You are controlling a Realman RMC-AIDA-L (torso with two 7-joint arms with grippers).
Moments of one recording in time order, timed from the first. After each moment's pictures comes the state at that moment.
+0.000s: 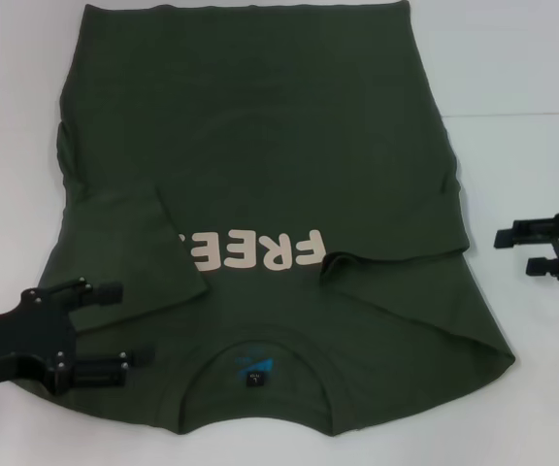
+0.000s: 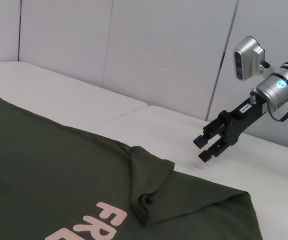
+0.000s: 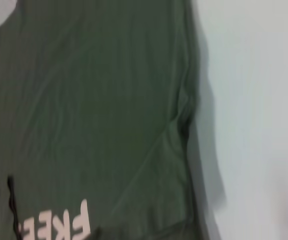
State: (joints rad) left arm -0.38 -2.16 0.46 0.95 2.17 1.78 -1.35; right arm 0.62 1.90 -0.63 -0.58 -2.33 -1.29 2.60
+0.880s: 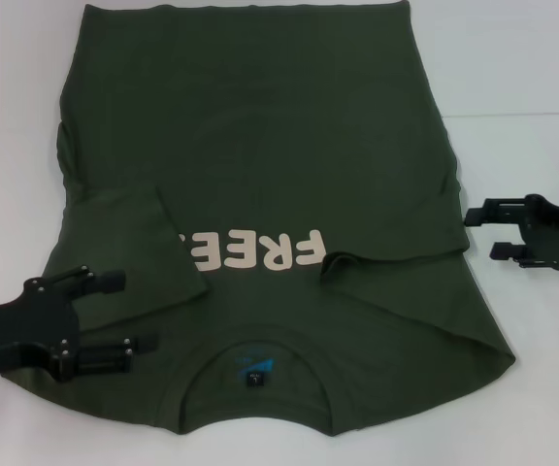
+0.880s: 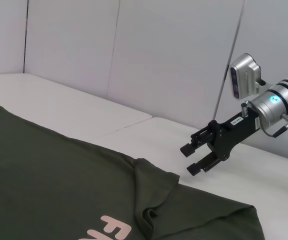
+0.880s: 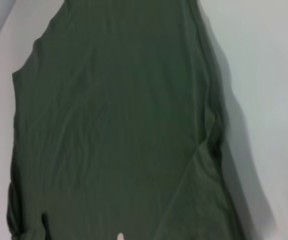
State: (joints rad) left arm -0.39 -2.16 0.45 0.93 2.14 1.77 -1.35; right arm 0.68 1.93 -0.53 -0.47 -2.31 -1.20 2.61
